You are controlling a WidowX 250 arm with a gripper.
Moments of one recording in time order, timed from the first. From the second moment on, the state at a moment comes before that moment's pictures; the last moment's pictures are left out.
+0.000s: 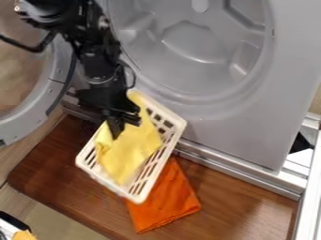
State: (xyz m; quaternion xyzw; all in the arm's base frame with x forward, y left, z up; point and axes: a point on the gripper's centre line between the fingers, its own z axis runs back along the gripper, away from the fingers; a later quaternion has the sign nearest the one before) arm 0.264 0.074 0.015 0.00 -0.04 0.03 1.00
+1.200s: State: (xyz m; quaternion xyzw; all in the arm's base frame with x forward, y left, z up) arm 0.251 0.080 -0.023 0.00 0.02 0.06 1.00
